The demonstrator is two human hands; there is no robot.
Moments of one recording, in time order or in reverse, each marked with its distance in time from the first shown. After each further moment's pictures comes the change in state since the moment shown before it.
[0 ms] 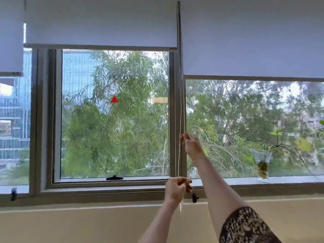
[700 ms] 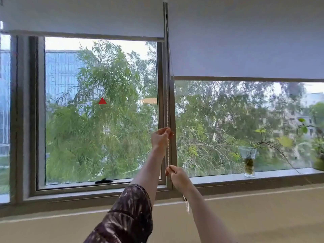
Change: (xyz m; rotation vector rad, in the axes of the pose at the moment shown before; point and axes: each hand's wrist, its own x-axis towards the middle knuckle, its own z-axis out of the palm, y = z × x) left_hand 0.075 0.143 -0.010 -0.246 0.180 0.076; right_hand -0.058 0.074 0.009 -0.276 -0.162 0.077
